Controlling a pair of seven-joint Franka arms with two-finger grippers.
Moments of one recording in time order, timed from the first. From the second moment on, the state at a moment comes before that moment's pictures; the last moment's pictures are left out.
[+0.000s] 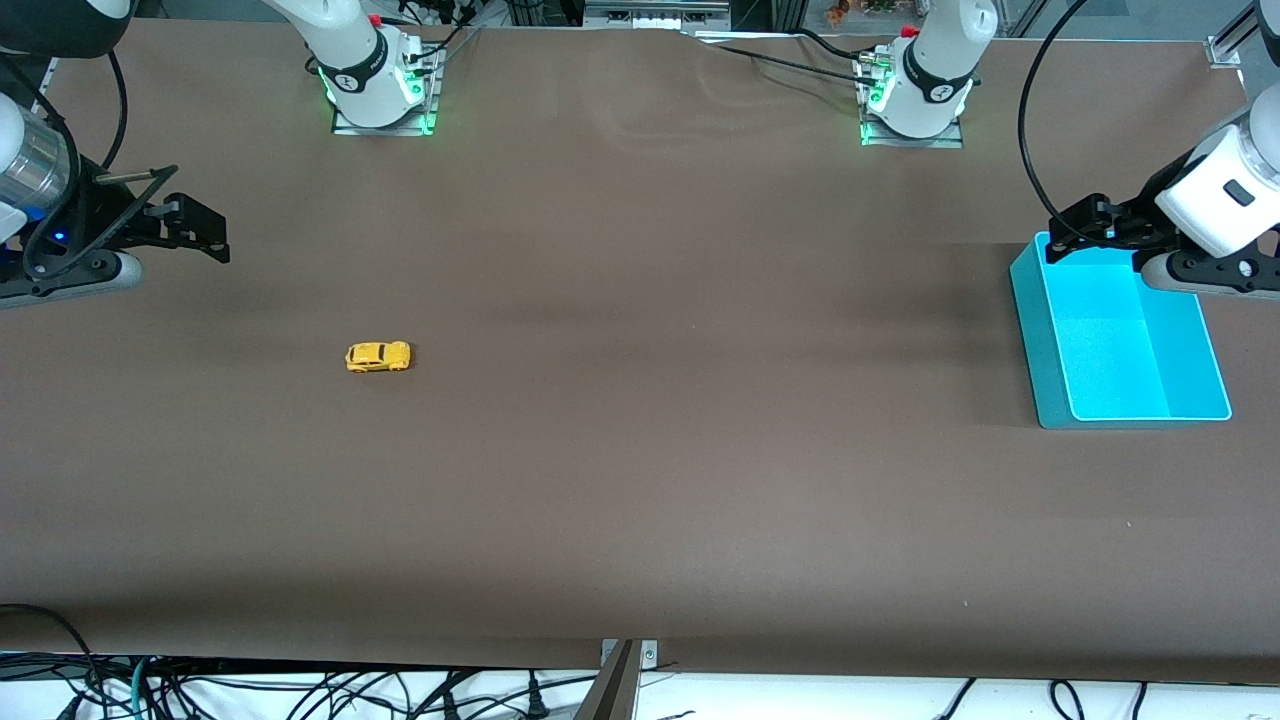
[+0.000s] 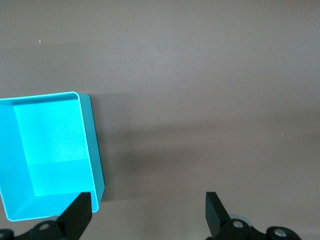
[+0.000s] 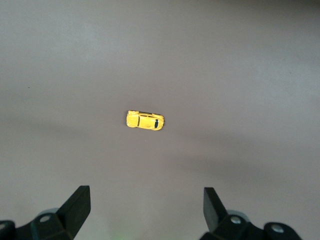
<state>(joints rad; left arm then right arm) -0.05 0.06 0.00 -1.55 -0.03 1.52 0.02 0.21 0.11 -0.13 -1.49 0.00 1.53 -0.11</state>
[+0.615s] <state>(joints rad) -0.05 0.06 0.00 -1.55 -0.03 1.52 0.03 0.21 0.10 -0.13 -1.49 0.00 1.50 -0.11</state>
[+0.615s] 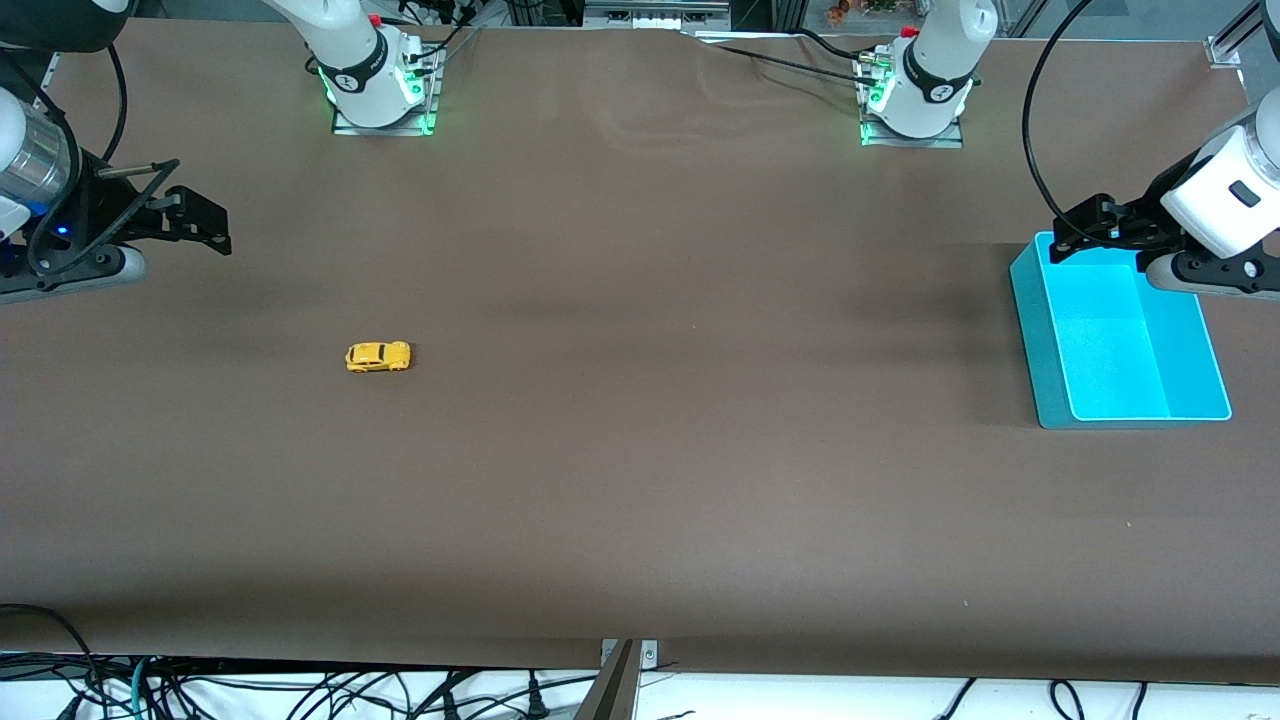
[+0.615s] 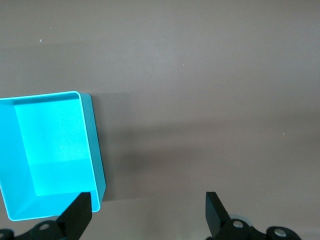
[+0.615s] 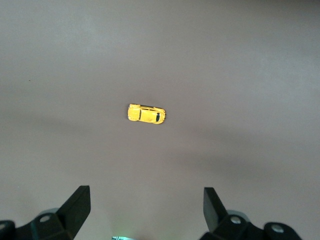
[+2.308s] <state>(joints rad) -0.05 0.06 0.00 -1.55 -0.03 1.52 0.03 0.21 0.10 -0.13 -1.49 0.03 1.48 -0.11</state>
